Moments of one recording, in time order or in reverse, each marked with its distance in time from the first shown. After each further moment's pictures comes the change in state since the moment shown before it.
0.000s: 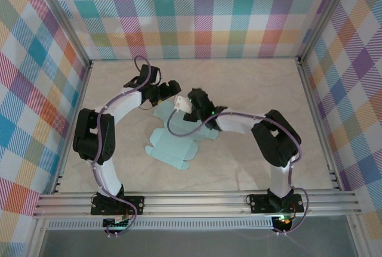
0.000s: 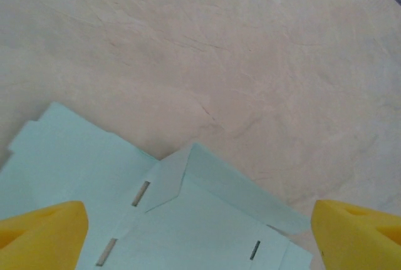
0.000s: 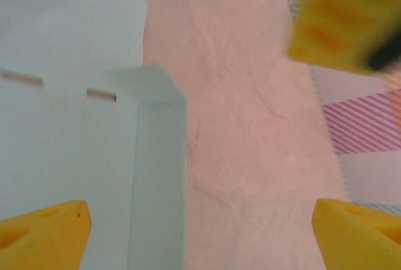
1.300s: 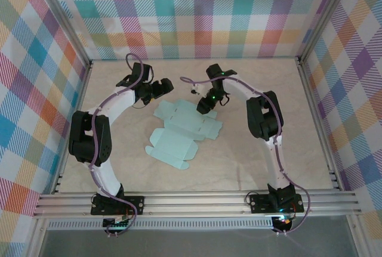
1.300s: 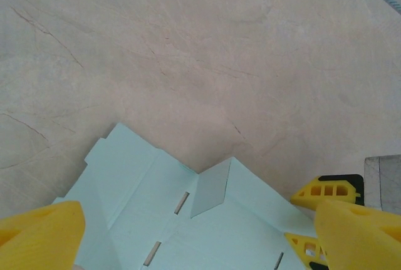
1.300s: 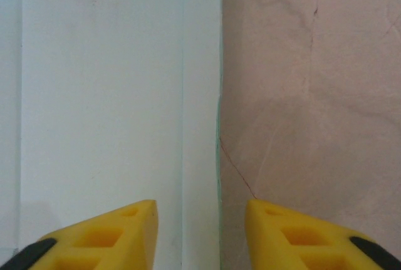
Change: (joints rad) left arm 0.055 -0.032 -0.003 -0.034 -0.030 0.040; right arm -0.294 0.446 0.661 -0.887 -0.634 0.097
